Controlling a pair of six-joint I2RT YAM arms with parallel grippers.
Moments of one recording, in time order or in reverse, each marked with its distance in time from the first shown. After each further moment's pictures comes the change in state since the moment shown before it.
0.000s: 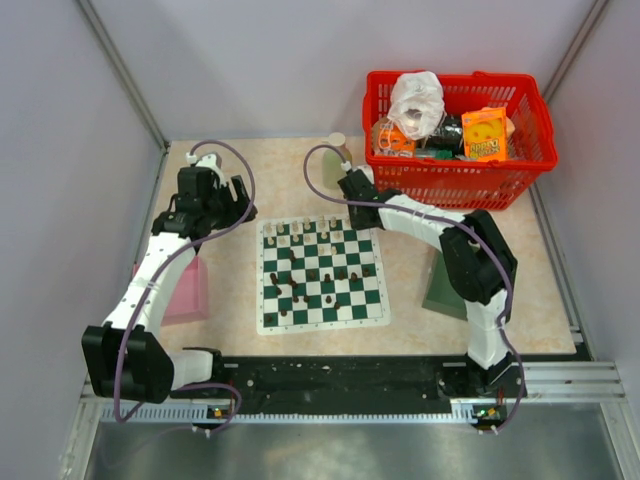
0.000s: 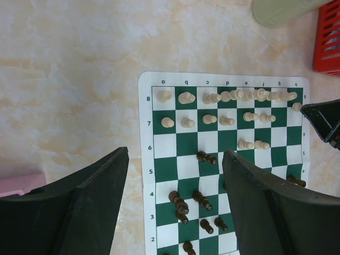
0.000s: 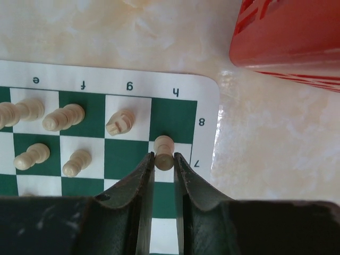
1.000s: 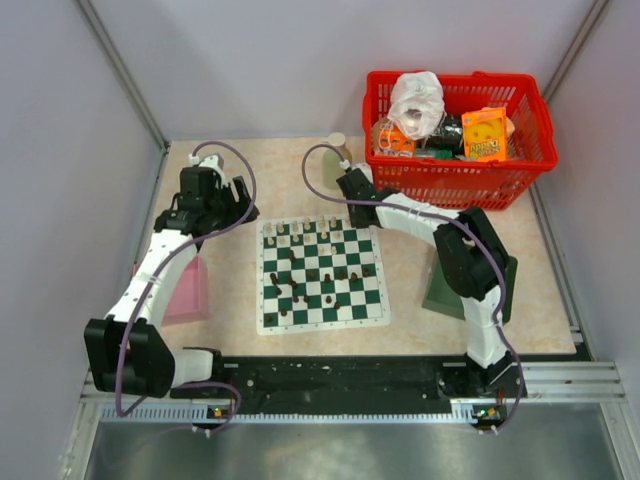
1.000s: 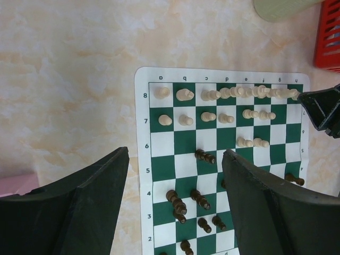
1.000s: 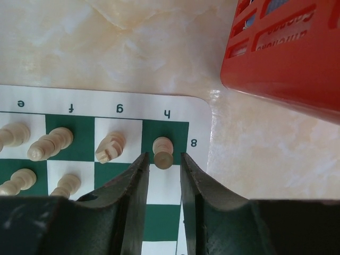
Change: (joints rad) left arm 0.003 0.026 -0.003 0.005 0.023 -0.011; right arm -0.008 0.056 0.037 0.041 0.047 -0.034
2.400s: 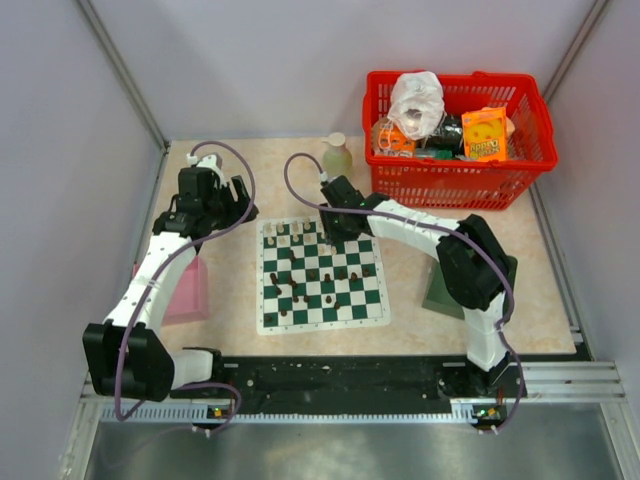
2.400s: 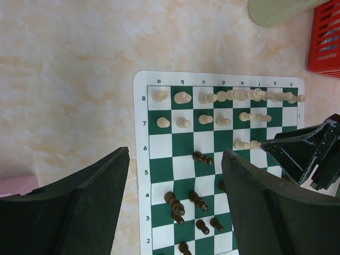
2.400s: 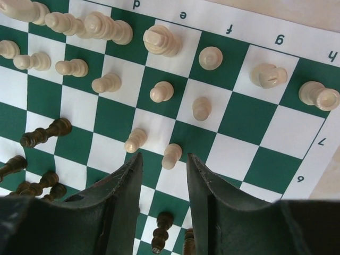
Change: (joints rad) left arm 0.000 -0.018 -0.008 0.012 -0.001 -0.007; right arm 0.114 -0.063 0.003 -0.089 -0.306 0.098
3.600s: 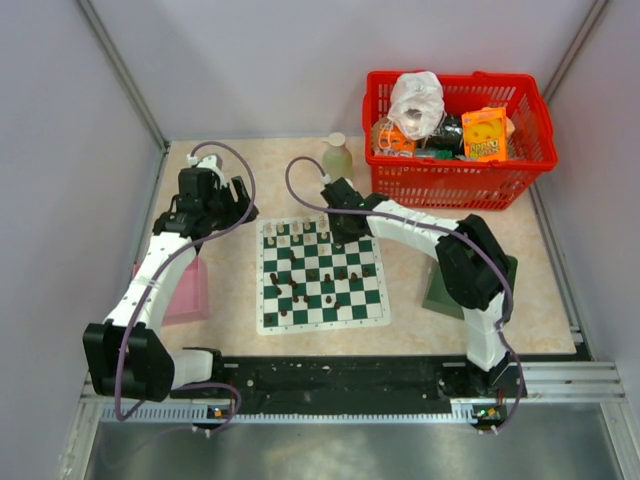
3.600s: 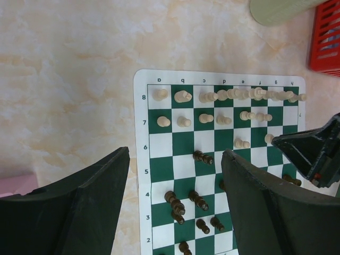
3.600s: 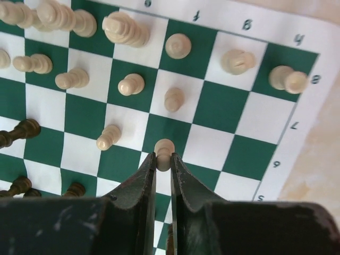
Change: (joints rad) left arm 0.001 0.000 -0.004 0.000 0.000 0.000; right arm 0.003 0.022 0.007 -0.054 0.067 -0.003
